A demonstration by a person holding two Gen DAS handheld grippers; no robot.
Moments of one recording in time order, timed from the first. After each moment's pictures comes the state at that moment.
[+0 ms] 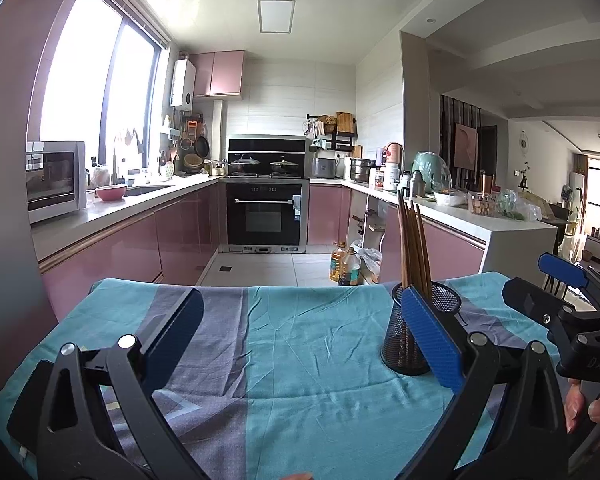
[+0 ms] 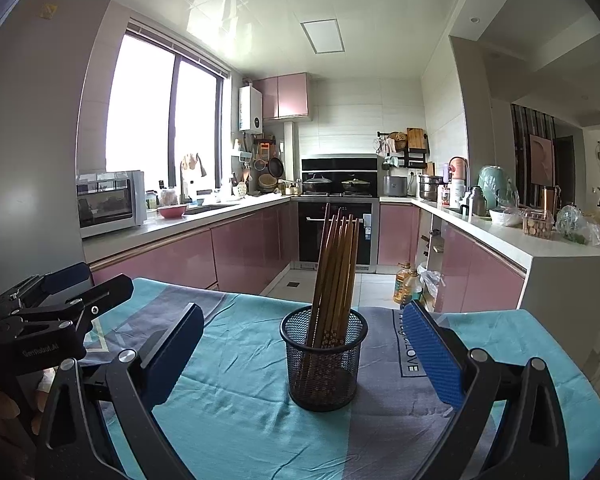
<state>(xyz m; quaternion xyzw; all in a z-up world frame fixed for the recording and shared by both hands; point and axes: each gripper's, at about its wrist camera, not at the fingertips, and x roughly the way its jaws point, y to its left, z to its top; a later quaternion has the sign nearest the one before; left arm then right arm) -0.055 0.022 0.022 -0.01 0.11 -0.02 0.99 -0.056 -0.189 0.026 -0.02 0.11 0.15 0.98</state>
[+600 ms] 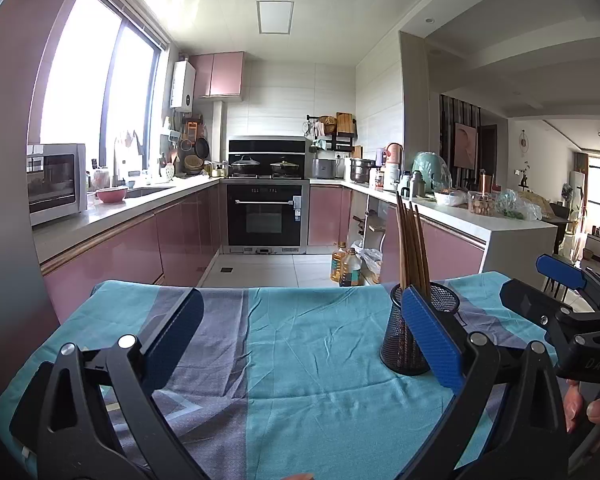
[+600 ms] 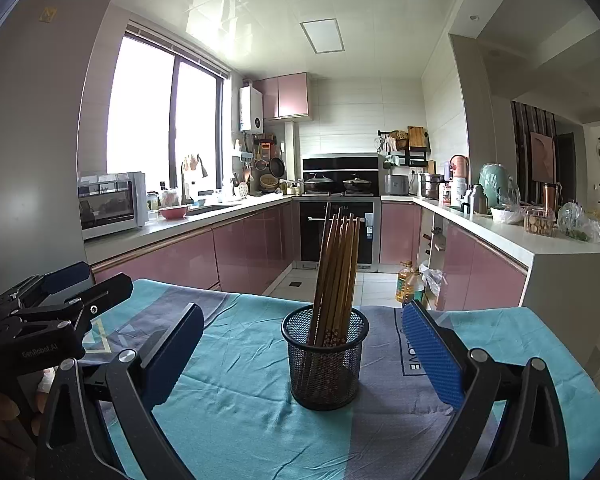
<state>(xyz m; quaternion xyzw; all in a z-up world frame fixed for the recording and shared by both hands) -0.056 0.019 0.025 -0.01 0.11 -0.02 0.99 -0.057 -0.191 0.026 -0.01 0.11 0.15 0.98</state>
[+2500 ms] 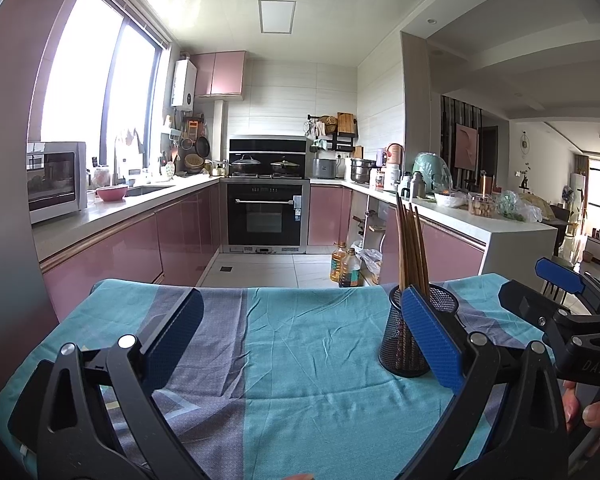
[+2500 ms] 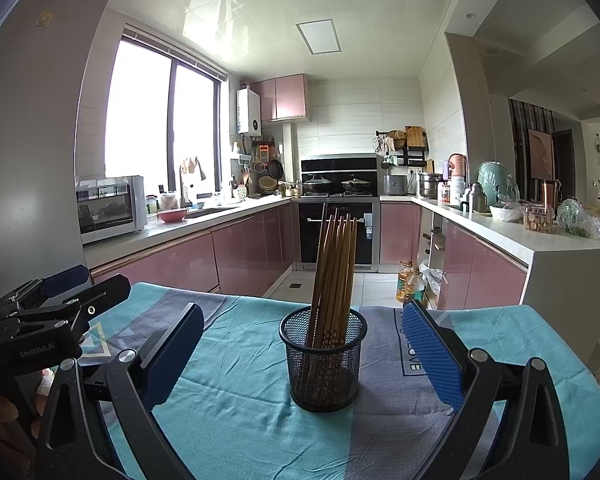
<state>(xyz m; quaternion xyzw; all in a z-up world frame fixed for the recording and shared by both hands) -0.056 0.017 0.027 -0.01 0.11 -0.02 0.99 -0.054 -0.193 0.027 -0.01 0.11 0.15 0.98</state>
